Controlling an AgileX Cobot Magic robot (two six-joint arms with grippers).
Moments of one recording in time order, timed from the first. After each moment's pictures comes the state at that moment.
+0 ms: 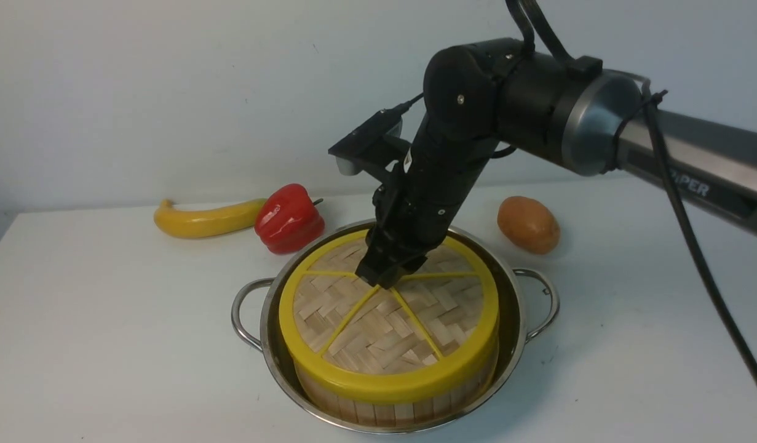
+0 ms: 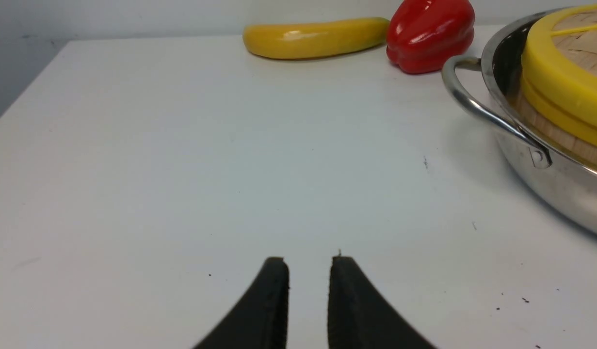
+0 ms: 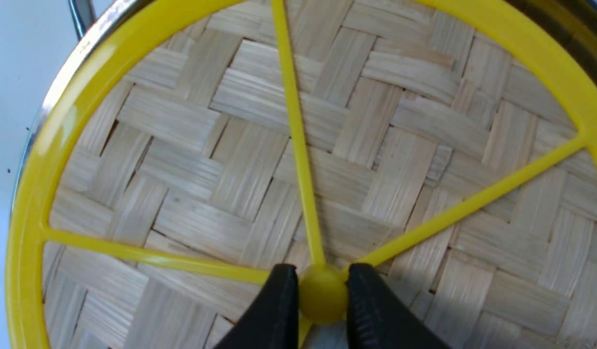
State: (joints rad) right arm 0.64 2.14 -1.96 0.23 1.22 -0.37; left arm 0.02 -0.01 0.03 -0.02 0.39 0.00
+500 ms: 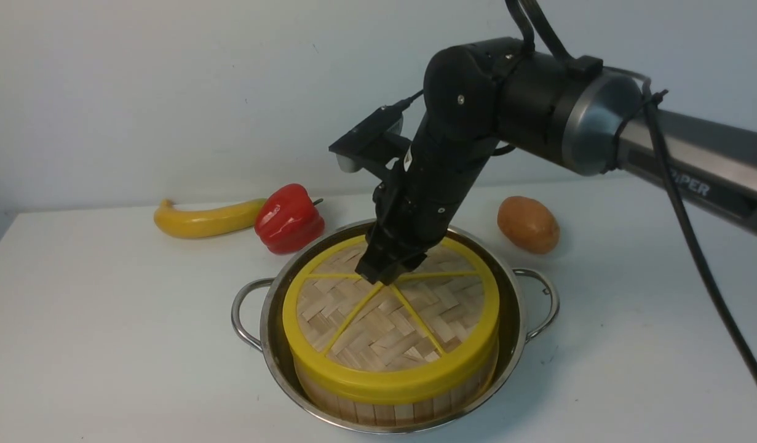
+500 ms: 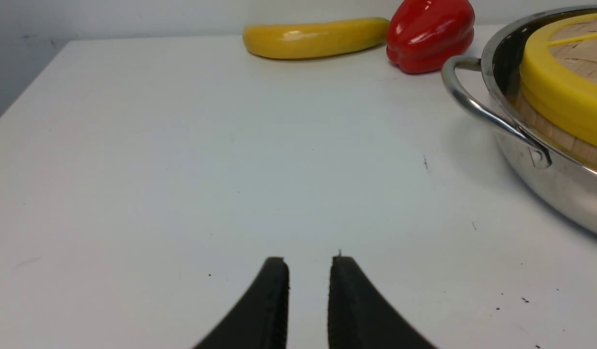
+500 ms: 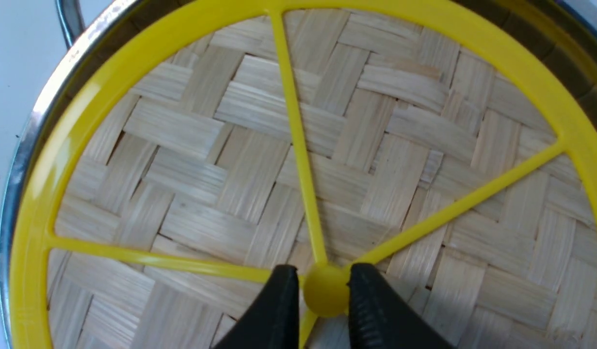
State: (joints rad) right arm 0.64 2.14 -1.96 0.22 1.21 -0.36; left arm 0.02 -0.01 0.03 -0.02 0.39 0.00
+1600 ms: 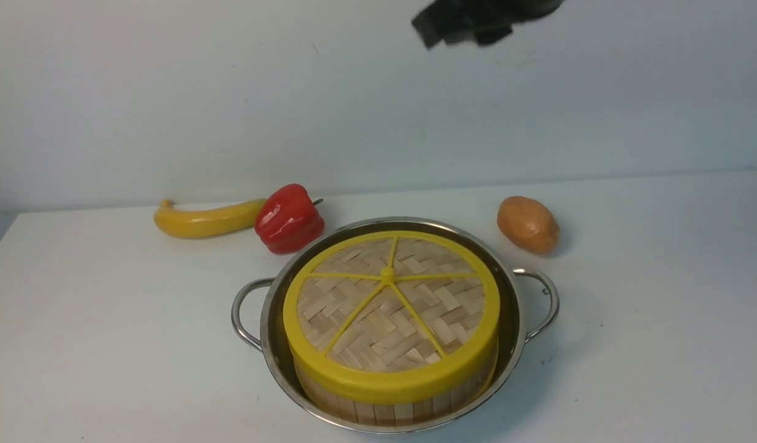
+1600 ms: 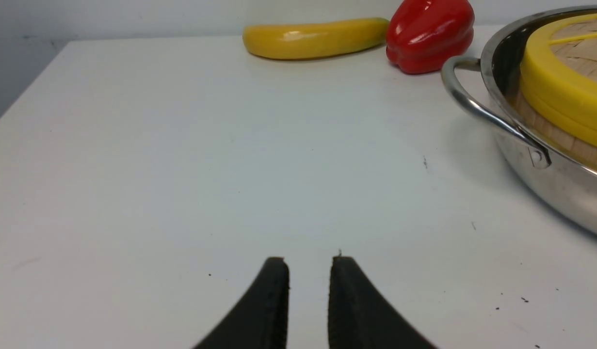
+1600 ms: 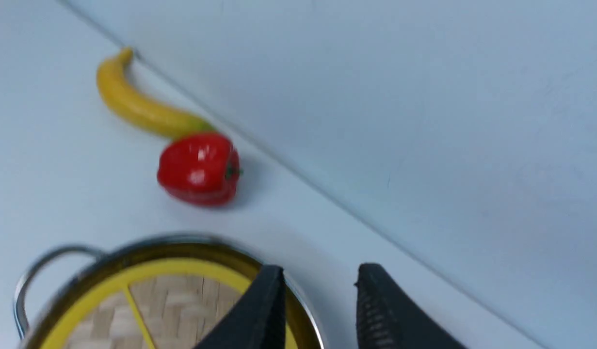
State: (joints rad) right arm 0.64 1.71 -2.04 -0.16 1.07 0.06; left arm 0.02 -0.01 0.03 -0.02 0.39 0.00
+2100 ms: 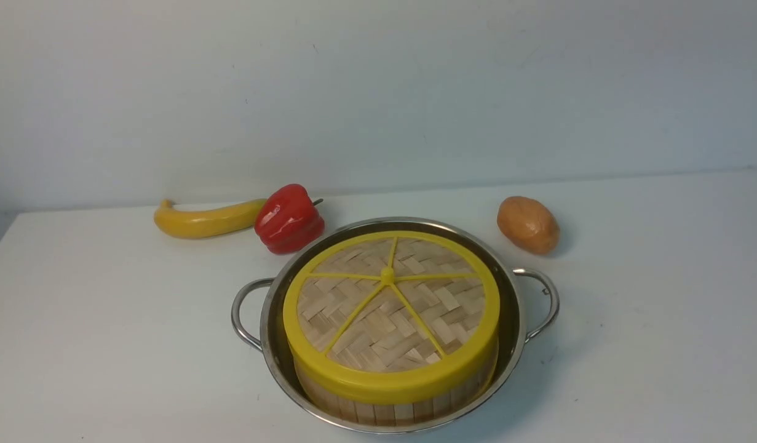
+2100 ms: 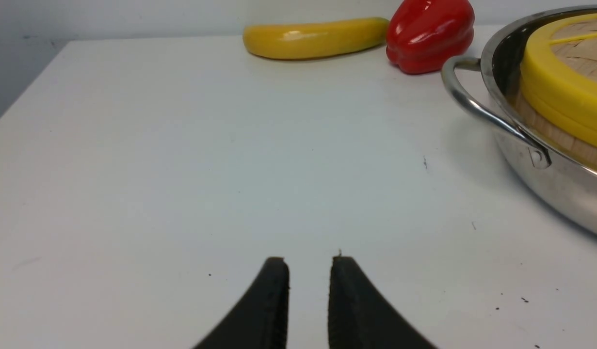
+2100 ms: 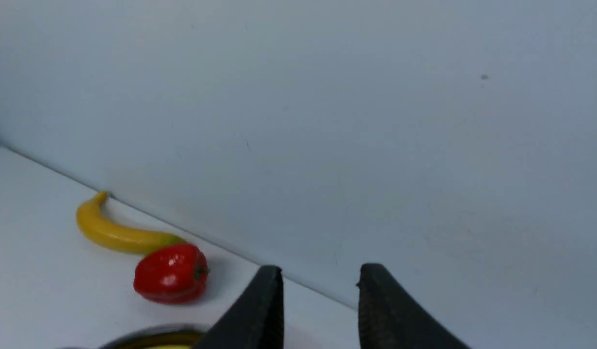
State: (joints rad) right arm 0.64 1.61 -2.05 -0.28 1.13 0.17; left arm 0.02 -0.01 0.03 -0.02 0.39 0.00
